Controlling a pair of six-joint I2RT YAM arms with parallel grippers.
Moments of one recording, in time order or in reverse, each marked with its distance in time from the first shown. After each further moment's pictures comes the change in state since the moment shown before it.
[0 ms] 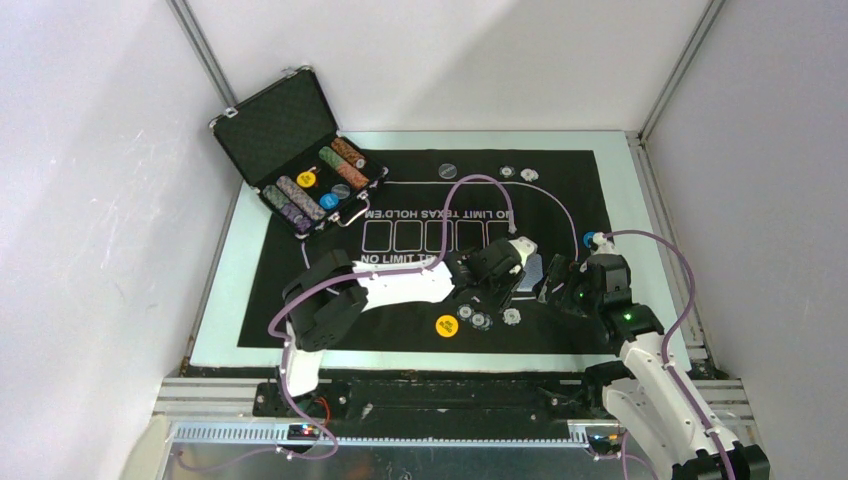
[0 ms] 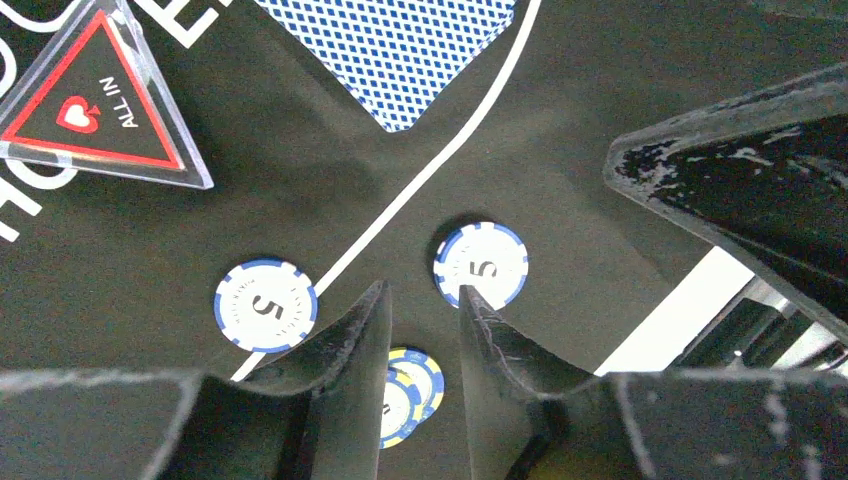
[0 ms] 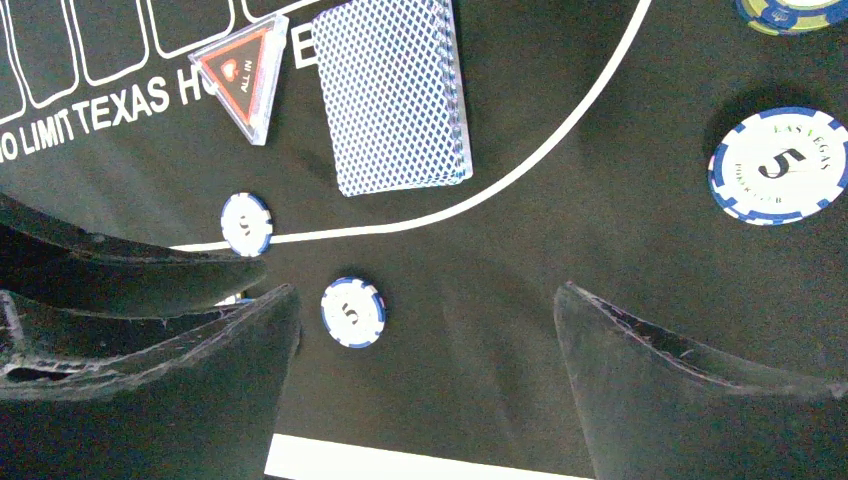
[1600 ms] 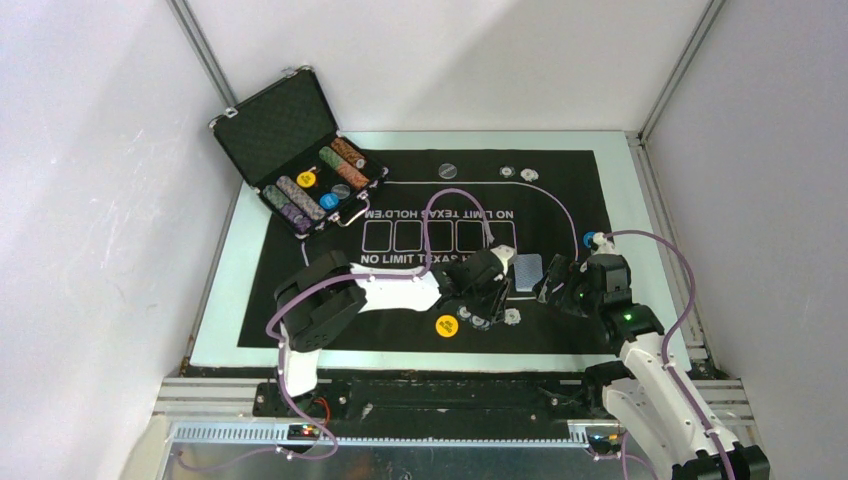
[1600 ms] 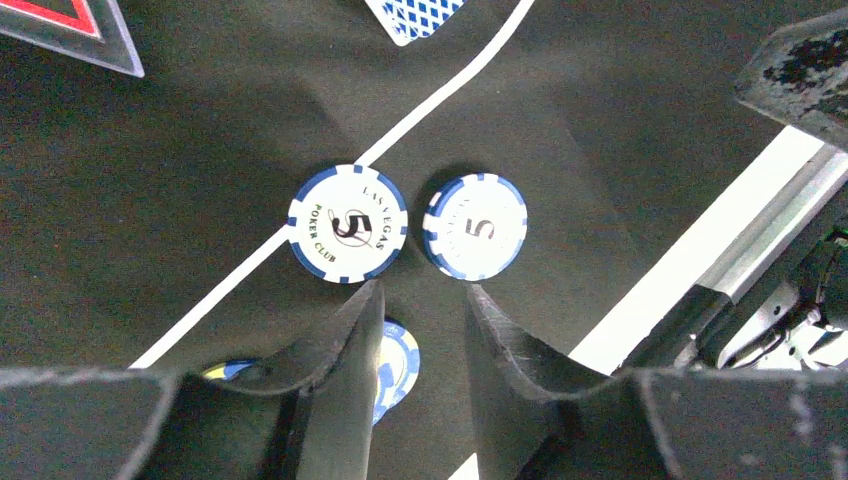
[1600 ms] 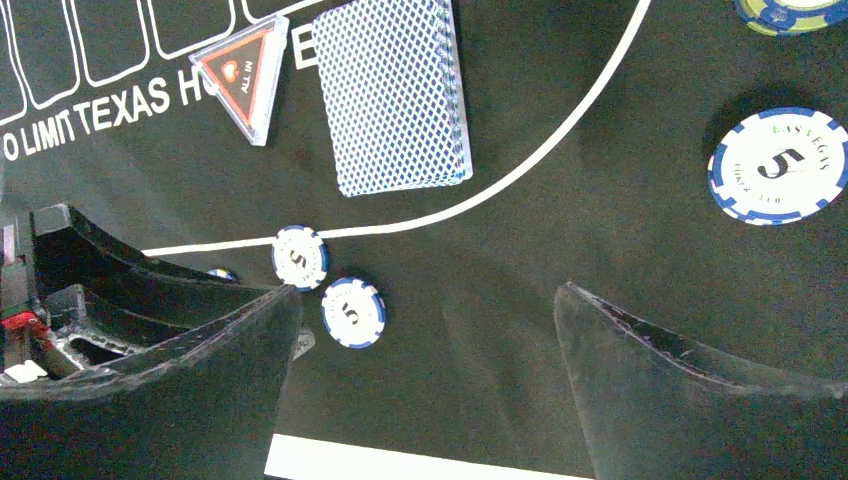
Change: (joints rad) left arm 0.031 -0.044 -0.199 0.186 0.105 -0.201; right arm -0.001 -0.001 0.000 0.000 0.000 0.000
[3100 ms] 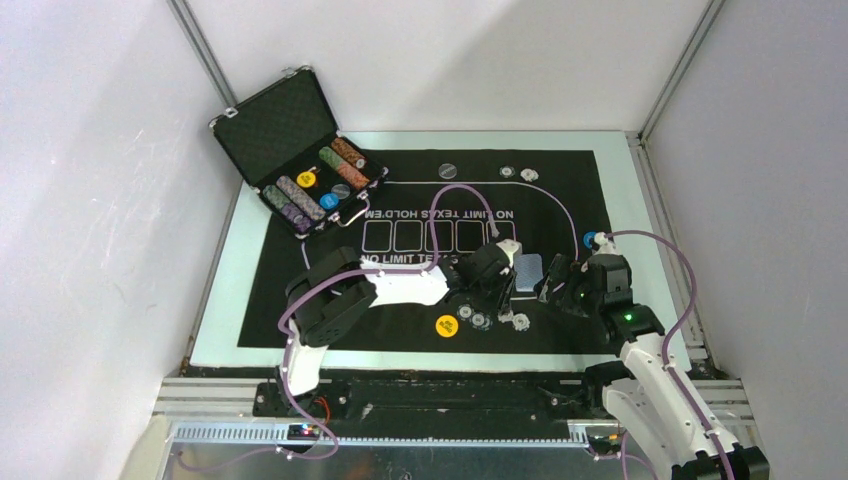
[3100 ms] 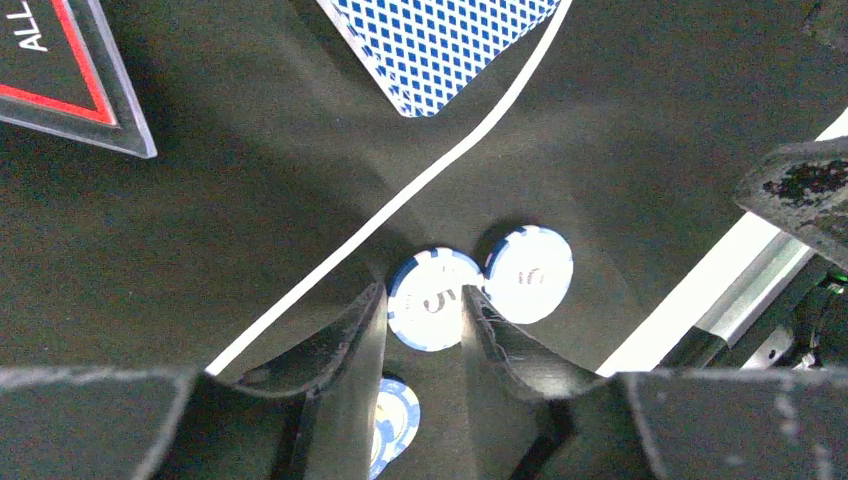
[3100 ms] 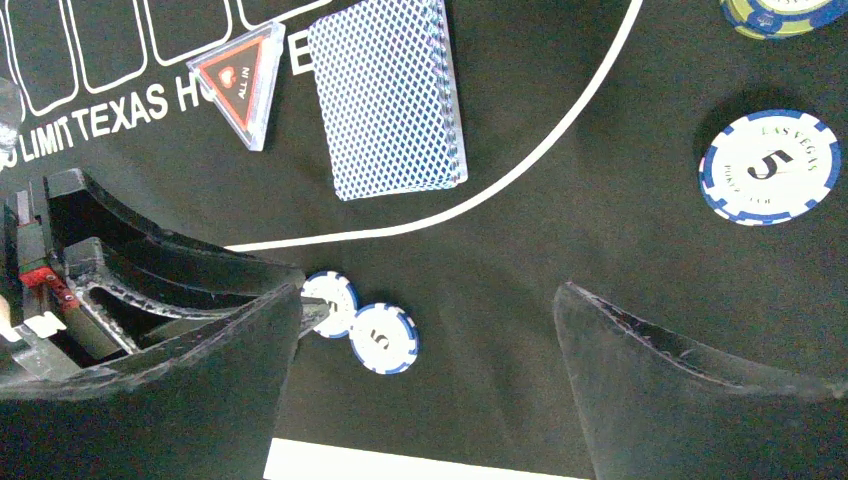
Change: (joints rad) left arm 0.008 0.069 0.082 -0.007 0.002 0.000; right arm -0.005 -0.005 0.000 -0.001 0.008 0.000
